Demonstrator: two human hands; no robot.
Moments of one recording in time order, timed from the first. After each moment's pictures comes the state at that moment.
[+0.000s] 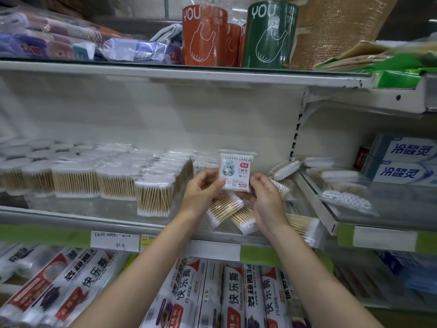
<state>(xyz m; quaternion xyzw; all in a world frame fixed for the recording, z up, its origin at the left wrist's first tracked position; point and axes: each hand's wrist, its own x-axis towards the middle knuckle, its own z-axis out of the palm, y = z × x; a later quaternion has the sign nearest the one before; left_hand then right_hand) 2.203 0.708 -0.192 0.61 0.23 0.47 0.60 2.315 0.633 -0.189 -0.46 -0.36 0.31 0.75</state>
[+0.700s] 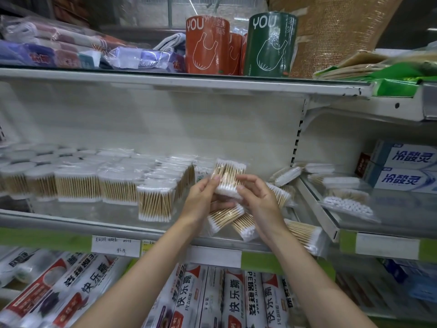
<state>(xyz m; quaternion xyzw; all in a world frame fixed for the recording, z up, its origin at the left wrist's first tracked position) 2.200 0.705 -0.186 0.56 0.19 0.43 0.68 2.311 0.627 -0.187 -0.48 -0.45 0.29 0.69</state>
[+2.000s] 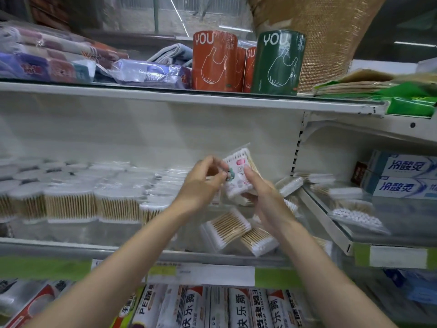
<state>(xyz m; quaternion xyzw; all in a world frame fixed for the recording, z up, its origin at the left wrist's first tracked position) 2.184 0.733 -0.131 0.74 0.20 0.45 0.45 2.300 0.641 -0.141 -0.51 -0.45 0.34 0.65</state>
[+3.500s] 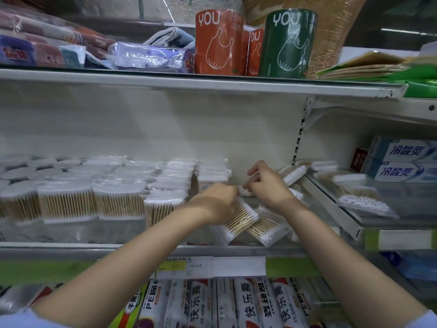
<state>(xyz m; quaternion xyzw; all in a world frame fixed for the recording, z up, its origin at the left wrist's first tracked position) 2.191 0.735 -0.147 0.96 0.25 0.08 0.07 2.322 0.670 -0.147 -0.77 -0.47 0.07 0.42</state>
